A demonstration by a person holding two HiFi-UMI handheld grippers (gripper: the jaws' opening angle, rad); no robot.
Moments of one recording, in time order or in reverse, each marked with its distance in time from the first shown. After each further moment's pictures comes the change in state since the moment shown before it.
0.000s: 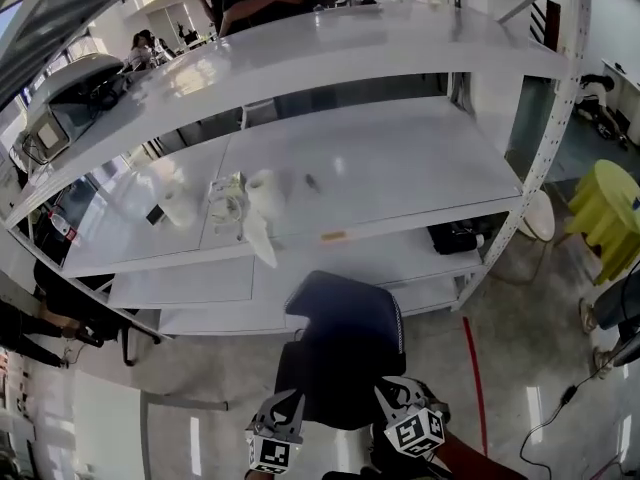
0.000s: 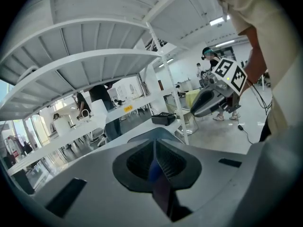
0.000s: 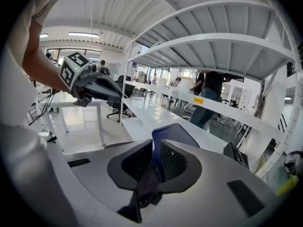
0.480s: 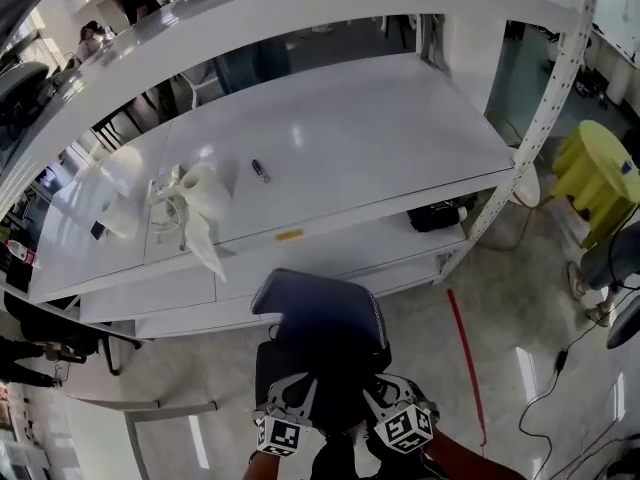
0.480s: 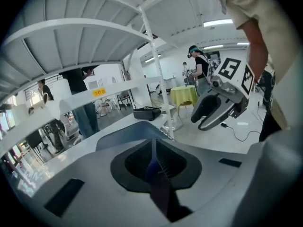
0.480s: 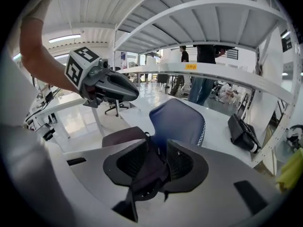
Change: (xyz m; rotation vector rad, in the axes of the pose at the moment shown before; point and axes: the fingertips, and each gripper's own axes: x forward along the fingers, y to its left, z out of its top) left arm 0.134 -0.033 -0.029 0.022 0.049 -0.237; right arm 0.054 -0.017 -0.088 0.174 0.145 0.023
